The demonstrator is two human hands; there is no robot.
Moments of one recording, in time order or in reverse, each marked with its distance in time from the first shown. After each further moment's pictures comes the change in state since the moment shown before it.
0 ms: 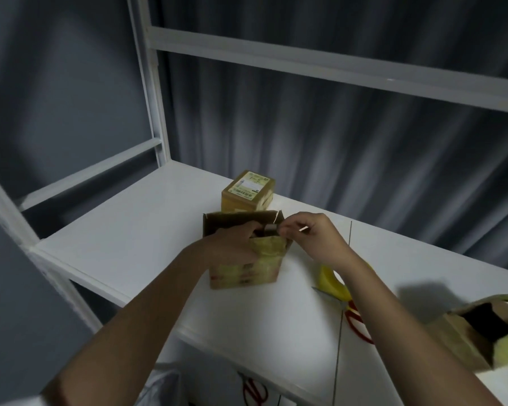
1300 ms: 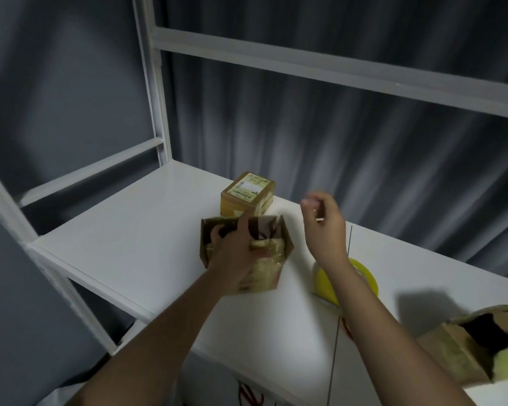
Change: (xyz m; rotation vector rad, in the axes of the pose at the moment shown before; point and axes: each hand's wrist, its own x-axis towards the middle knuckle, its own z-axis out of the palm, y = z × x) left_hand 0.004 0.015 0.038 -0.119 0.511 -0.082; right_hand 0.008 0.001 0.005 0.081 0.532 0.087
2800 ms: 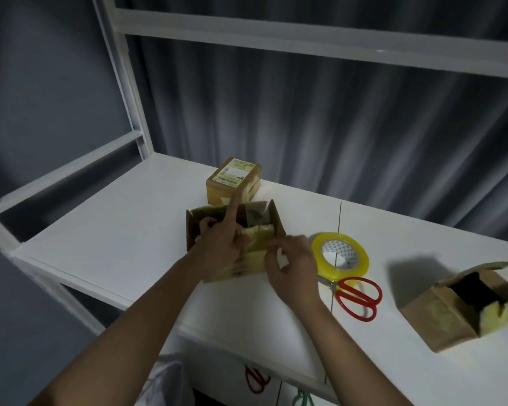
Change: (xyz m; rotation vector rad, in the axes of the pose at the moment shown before) left_hand 0.000 -0.021 0.003 0.007 -0.139 0.067; right_hand -0.090 0.038 0.018 -0.213 -0.024 -0.224
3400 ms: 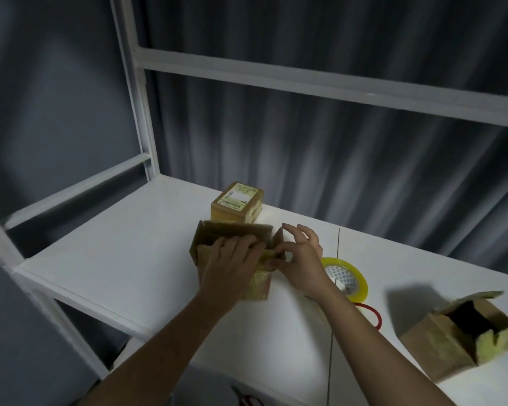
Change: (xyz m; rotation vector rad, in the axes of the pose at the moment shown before) left_hand -0.013 -0.006 0.018 0.663 0.591 0.518; right_hand 0.058 0.015 -0.013 -0.275 -0.357 0.064
